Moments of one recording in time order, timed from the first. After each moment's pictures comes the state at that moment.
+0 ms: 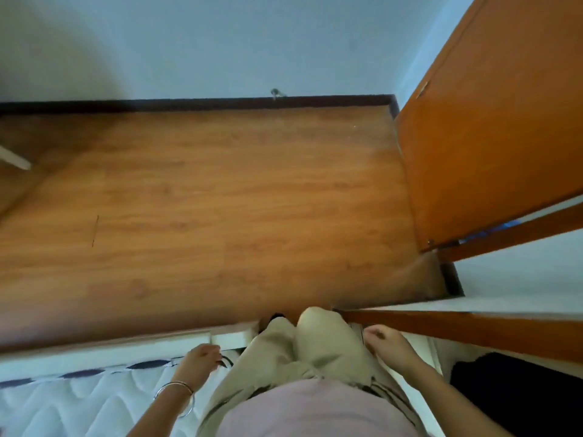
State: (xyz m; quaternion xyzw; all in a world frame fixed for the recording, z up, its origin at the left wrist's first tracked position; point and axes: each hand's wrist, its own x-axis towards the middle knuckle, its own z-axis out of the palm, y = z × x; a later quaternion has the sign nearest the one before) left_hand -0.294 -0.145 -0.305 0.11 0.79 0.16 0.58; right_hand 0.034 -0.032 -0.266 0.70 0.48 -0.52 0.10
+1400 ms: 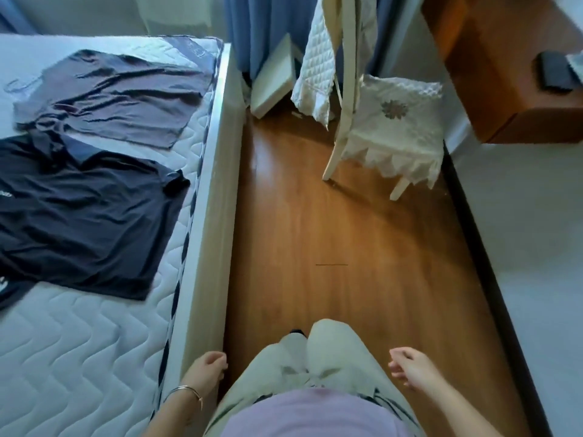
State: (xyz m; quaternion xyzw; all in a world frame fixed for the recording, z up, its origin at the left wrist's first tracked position) left_hand -0.625 -0.085 -0.294 -0.50 0.67 0.48 0.27; right_hand -0.762 0.260 -0.288 0.25 0.80 -0.35 0.42
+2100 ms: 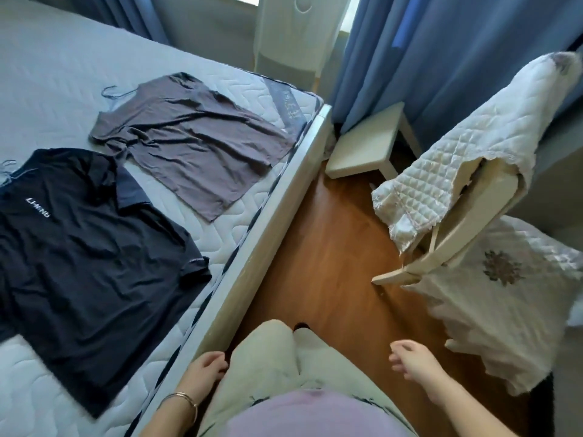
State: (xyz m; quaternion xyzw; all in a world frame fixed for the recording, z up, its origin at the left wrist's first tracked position) left_hand -0.961 -0.242 -0.296 -0.66 0.47 0.57 0.11; right_hand -1.248 0.003 -0.275 0.05 0.84 -0.26 0.47
